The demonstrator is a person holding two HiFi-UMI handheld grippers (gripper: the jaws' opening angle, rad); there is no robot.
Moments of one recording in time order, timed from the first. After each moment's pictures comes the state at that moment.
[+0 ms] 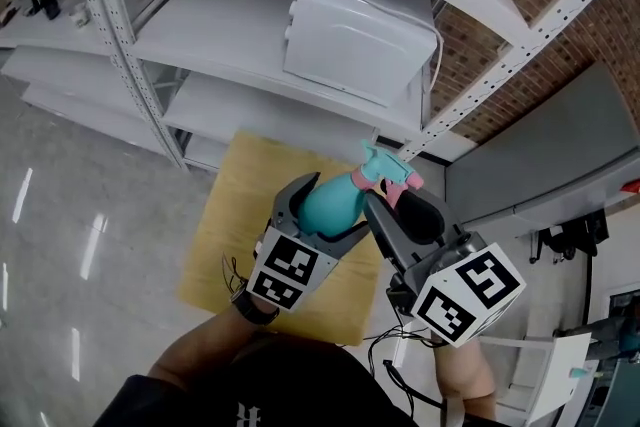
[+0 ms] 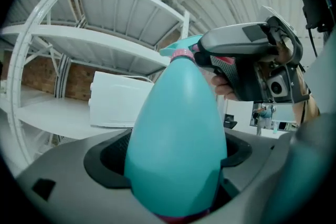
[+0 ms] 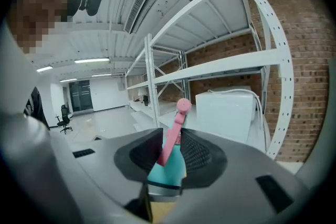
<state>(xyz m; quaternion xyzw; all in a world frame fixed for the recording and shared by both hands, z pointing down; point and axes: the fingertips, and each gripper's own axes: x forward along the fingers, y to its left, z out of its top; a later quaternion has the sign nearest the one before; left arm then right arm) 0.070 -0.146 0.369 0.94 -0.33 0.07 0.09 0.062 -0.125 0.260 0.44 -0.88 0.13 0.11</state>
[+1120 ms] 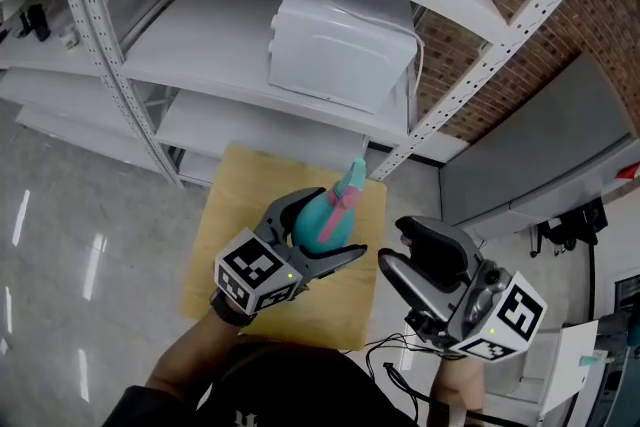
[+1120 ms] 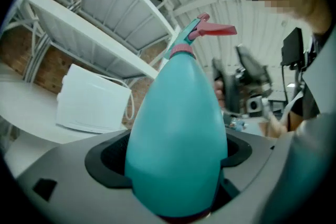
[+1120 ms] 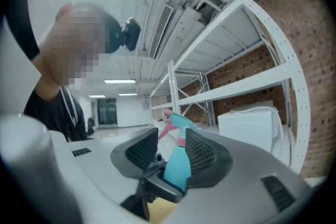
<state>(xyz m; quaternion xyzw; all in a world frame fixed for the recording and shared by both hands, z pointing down) 0.076 -0.112 0.342 0.98 -0.16 -0.01 0.12 0.076 -0.059 0.219 0.32 -0.94 0.07 0.00</state>
